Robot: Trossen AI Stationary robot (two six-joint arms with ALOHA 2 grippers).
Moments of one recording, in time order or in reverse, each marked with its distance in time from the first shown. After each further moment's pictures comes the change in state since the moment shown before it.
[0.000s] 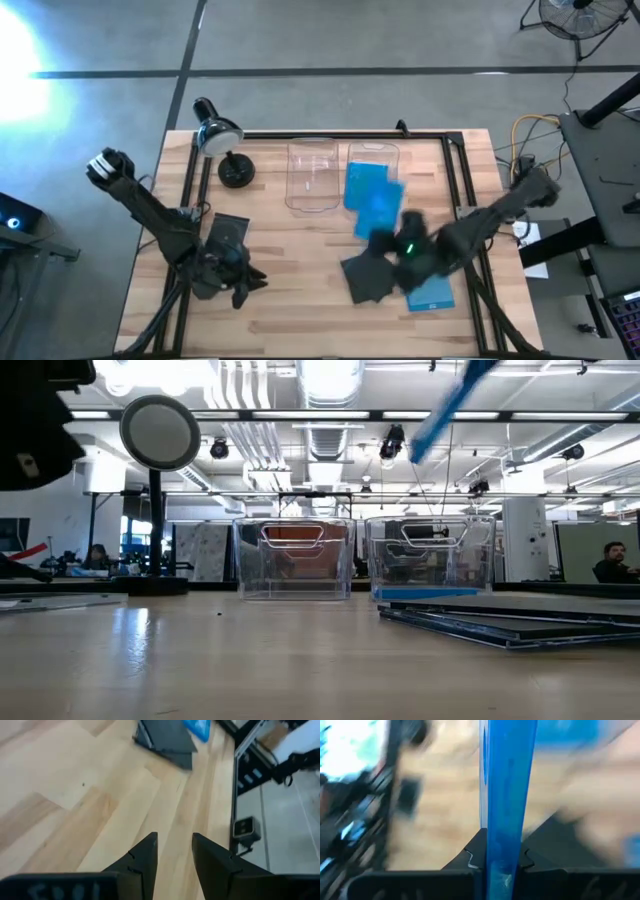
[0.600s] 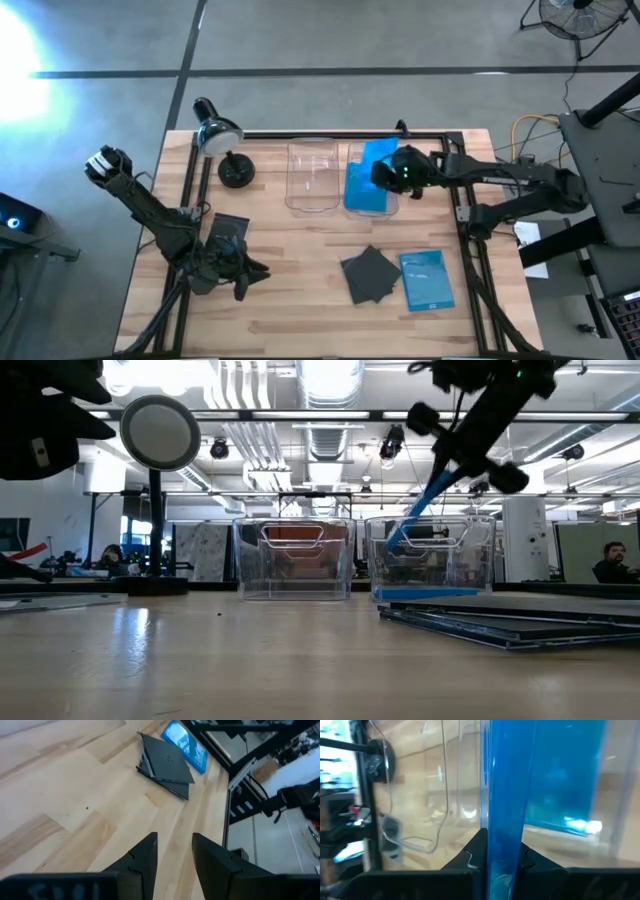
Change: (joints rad) left arm 0.014 -0.041 0.000 0.014 -0.103 -0.052; right arm -0.814 -0.288 -0.568 0.707 -0.664 -0.698
